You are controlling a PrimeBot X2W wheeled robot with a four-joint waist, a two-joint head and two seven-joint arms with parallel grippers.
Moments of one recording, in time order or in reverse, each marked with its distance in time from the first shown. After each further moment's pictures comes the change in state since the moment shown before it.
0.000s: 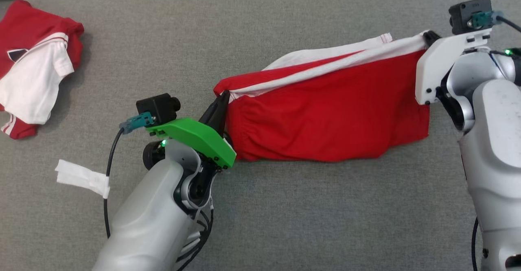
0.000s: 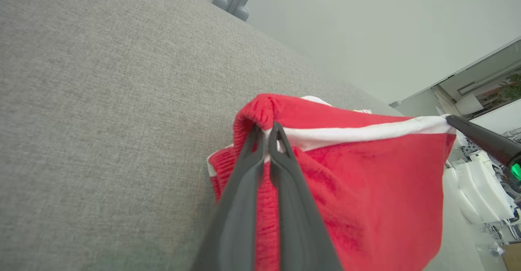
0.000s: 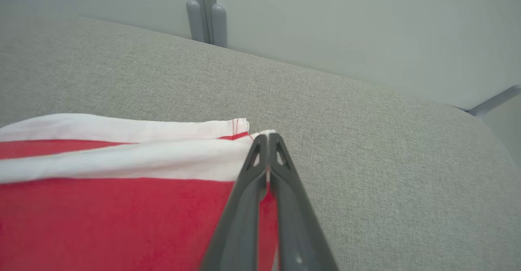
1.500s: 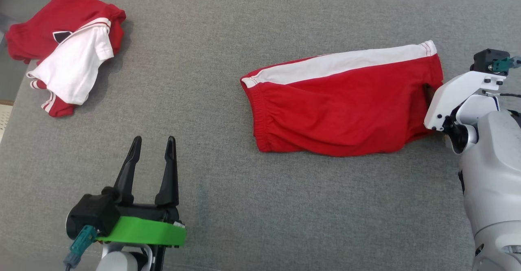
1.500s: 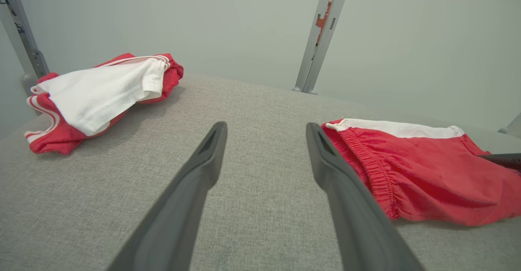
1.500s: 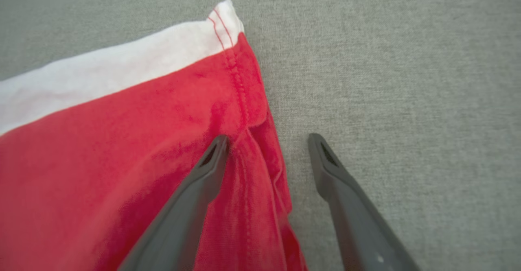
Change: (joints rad) left arm 0.524 -0.049 0.478 -0.457 0.726 -0.145 -0.184; right arm -0.064 0.062 -0.295 0.478 0.013 0.000 -0.159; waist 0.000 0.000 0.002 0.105
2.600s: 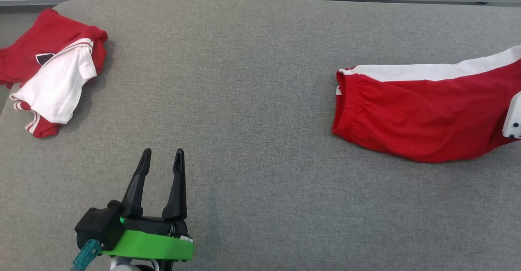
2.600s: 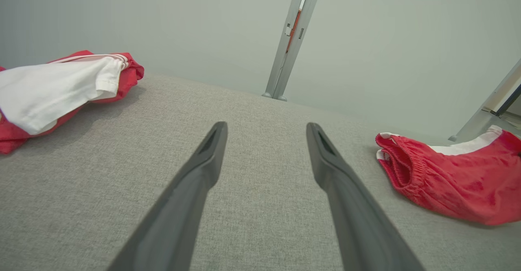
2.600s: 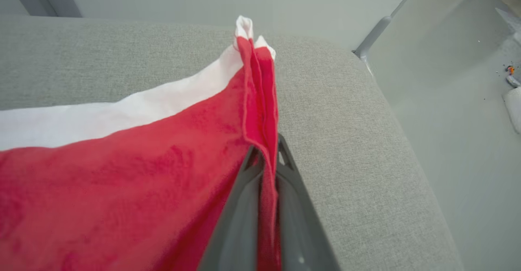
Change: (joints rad) left arm 0.077 -0.008 -0.026 -0.059 -0.050 -0.003 0.000; right arm 0.141 -0.138 -0.141 -0.242 -0.264 0.000 -0.039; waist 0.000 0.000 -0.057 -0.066
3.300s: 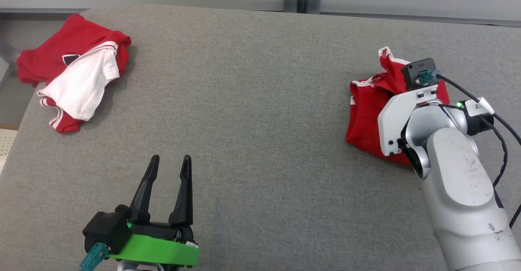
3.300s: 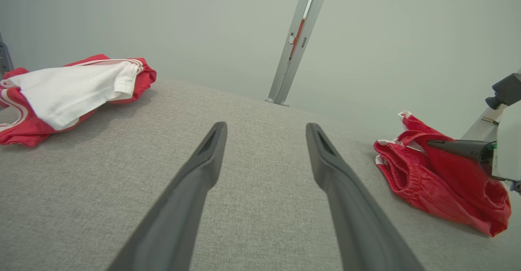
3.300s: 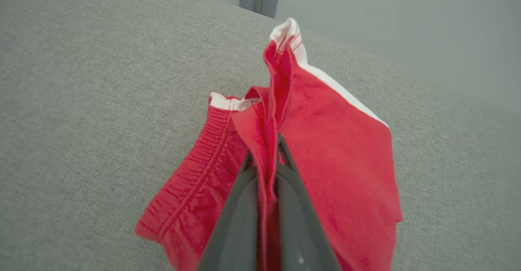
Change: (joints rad) left arm 0.014 0.000 -0.026 0.013 -0.015 0.000 0.000; right arm 0.051 0.200 0.428 -0.152 0.120 0.000 0.129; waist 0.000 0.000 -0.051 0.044
